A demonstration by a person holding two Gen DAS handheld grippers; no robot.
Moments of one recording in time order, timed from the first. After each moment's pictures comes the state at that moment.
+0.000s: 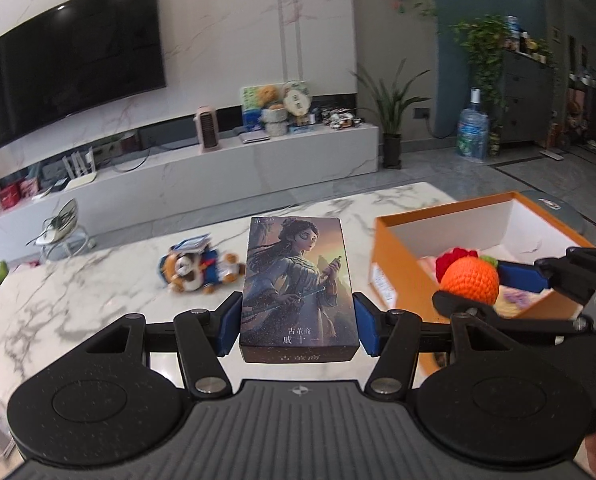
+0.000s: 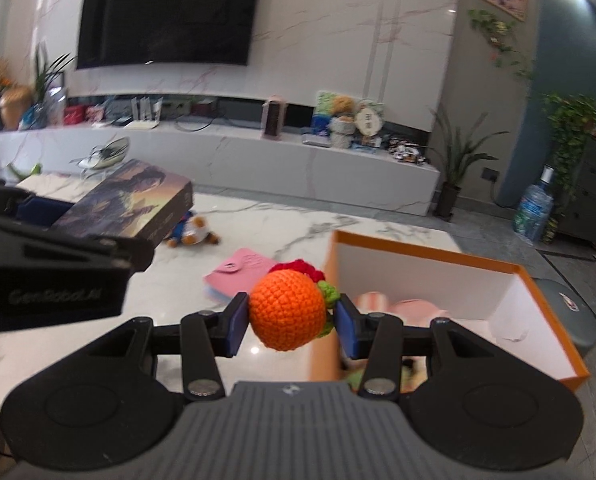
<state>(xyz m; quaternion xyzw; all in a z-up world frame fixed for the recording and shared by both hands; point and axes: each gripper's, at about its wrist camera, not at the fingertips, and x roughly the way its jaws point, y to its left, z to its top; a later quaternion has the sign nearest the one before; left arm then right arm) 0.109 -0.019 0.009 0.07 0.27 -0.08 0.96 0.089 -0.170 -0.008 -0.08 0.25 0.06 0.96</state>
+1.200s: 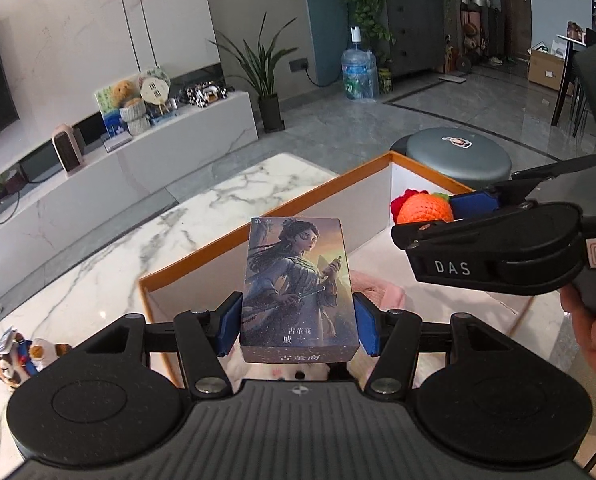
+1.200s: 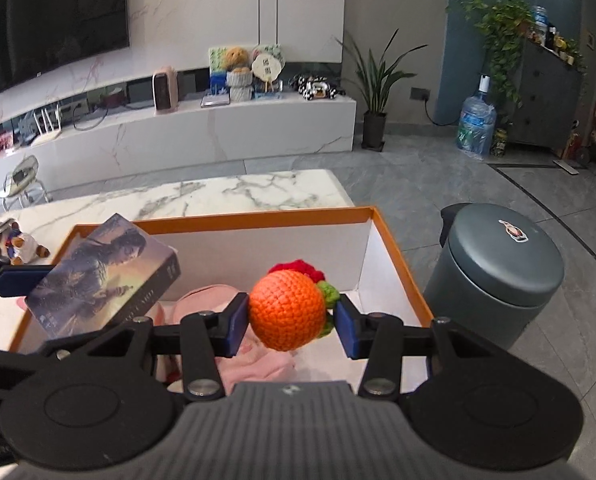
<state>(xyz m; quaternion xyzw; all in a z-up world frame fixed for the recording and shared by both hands) 0.224 -0.198 -0.052 0.16 0.33 -0.23 0.90 0.224 -0.373 -0.037 -0.01 0.33 -0.01 0.94</state>
